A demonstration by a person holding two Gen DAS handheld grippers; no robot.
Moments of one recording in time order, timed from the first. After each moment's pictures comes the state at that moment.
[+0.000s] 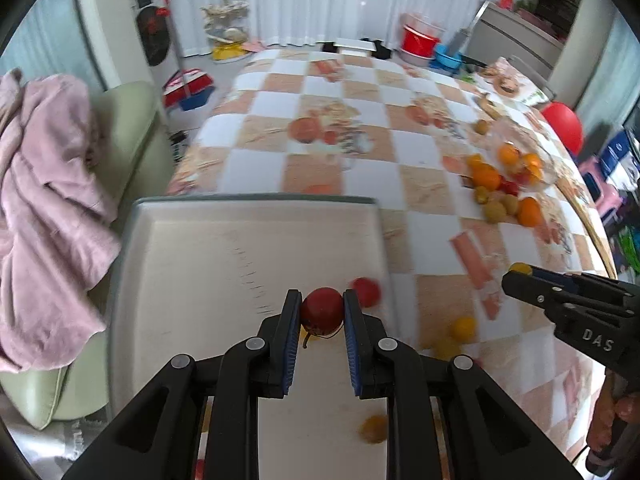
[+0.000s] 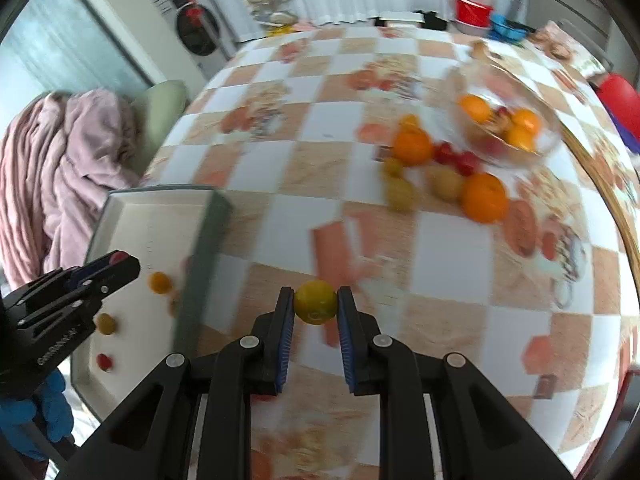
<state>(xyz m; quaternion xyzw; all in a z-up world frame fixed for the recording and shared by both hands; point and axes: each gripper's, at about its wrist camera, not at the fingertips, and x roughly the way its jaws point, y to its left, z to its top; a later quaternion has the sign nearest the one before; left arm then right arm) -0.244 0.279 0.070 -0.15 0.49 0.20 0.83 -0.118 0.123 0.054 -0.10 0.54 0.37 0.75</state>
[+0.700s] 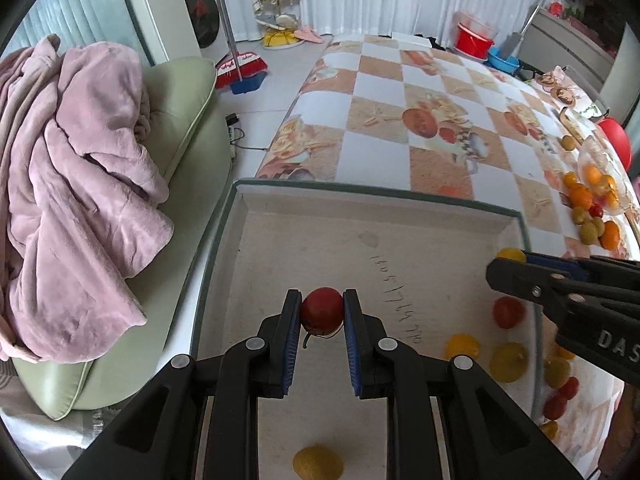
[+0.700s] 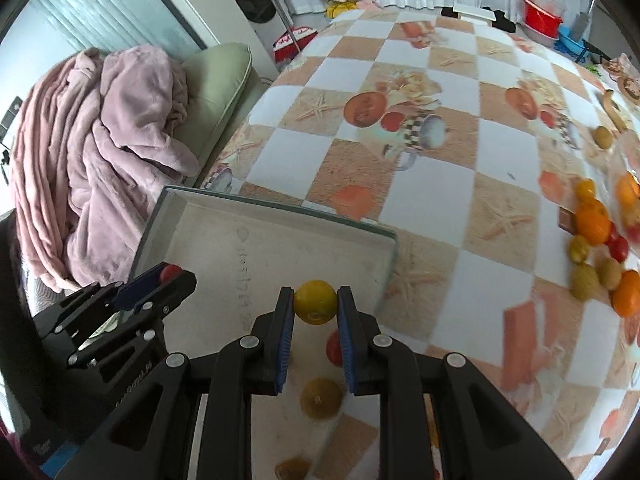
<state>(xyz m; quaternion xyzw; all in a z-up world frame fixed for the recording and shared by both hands) -0.261 0.356 0.035 -0.15 0.51 0.27 0.80 -0.137 0.256 0.031 -0.13 0.56 0.43 0.70</state>
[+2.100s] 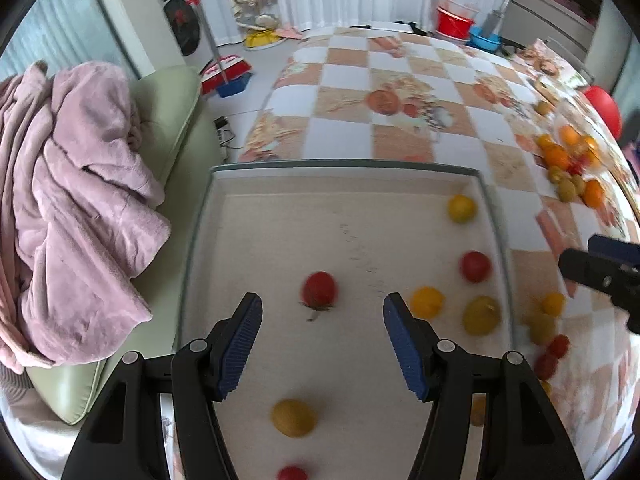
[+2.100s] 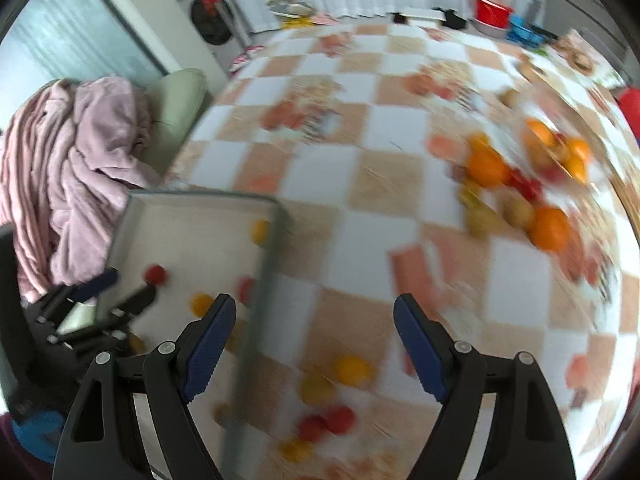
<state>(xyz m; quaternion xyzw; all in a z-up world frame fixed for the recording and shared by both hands) -0.266 0.312 0.051 -0.11 0.53 0.24 0.80 -0.128 0.146 0.047 -0.10 0.56 0.35 0.75</state>
